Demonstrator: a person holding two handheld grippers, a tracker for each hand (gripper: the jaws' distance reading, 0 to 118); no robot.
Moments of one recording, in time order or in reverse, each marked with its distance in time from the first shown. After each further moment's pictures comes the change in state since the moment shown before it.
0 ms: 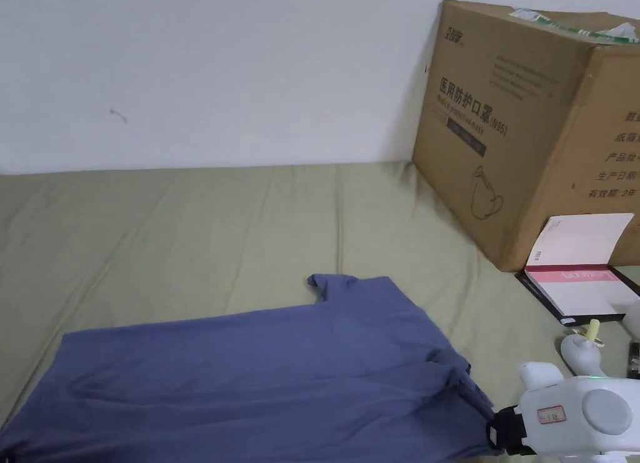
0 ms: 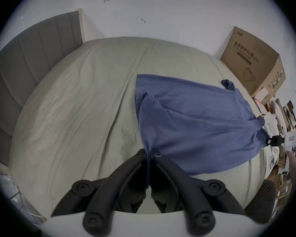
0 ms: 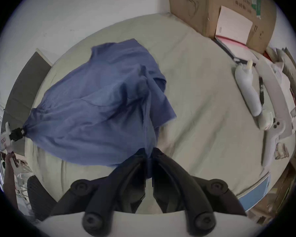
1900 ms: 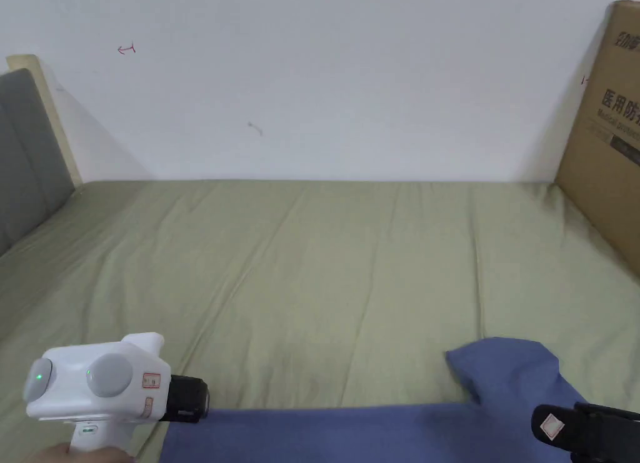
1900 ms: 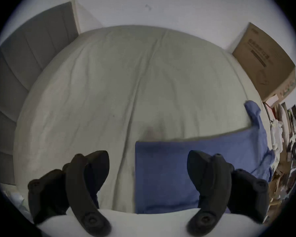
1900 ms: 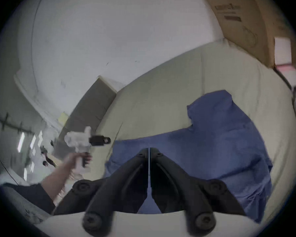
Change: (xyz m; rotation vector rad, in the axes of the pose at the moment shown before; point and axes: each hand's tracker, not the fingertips) left arm -0.044 0.095 -0.113 -0.185 0.032 0.019; right arm -0.133 0.032 0.045 0.244 0.578 -0.103
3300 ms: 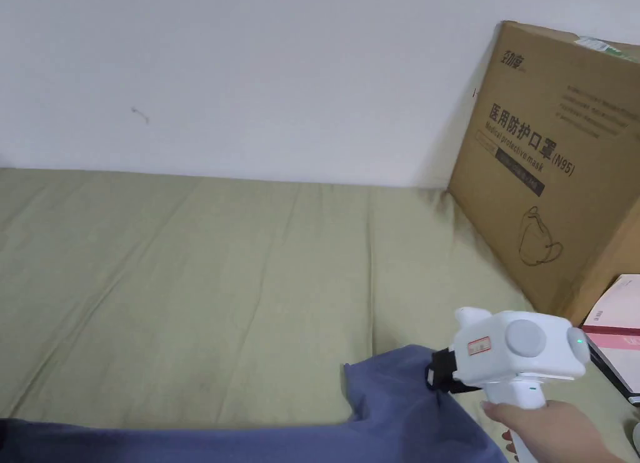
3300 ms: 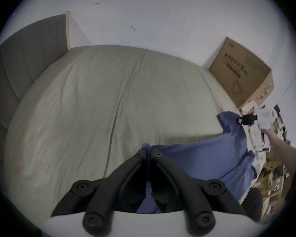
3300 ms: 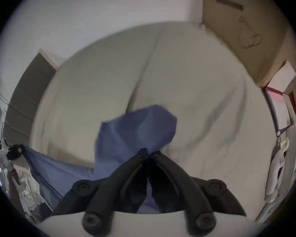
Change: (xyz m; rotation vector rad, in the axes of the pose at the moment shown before) left arm 0.014 -0.018 0.086 0.229 -0.211 -0.007; right arm 0.118 0.137 -0.120 -0.195 -0.493 0.152
